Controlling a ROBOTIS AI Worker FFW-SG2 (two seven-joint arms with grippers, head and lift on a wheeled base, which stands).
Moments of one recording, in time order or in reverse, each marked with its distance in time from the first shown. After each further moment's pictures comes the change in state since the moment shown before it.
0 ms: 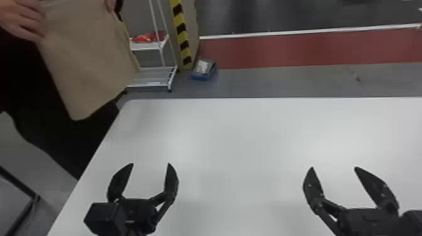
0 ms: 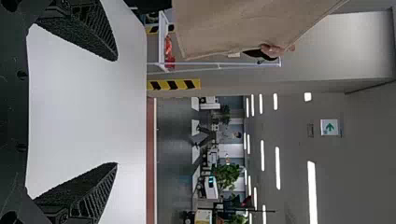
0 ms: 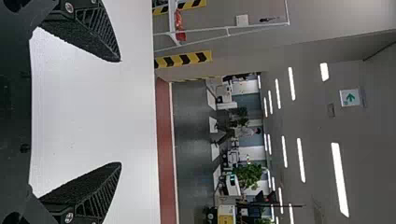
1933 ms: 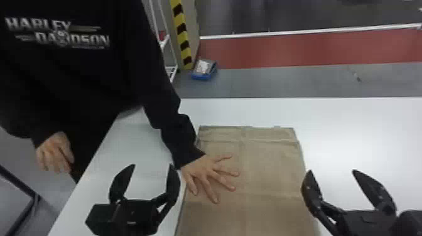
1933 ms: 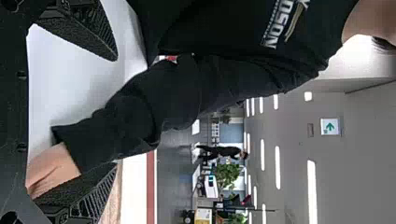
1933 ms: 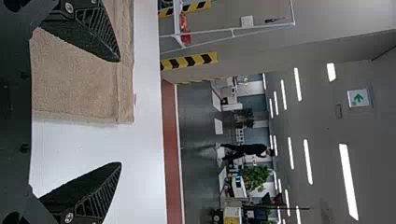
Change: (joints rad) left arm 0.007 0.000 -0.009 -0.003 0.000 -0.003 0.006; right arm 0.003 -0.004 0.005 -0.004 -0.008 0.024 0.000
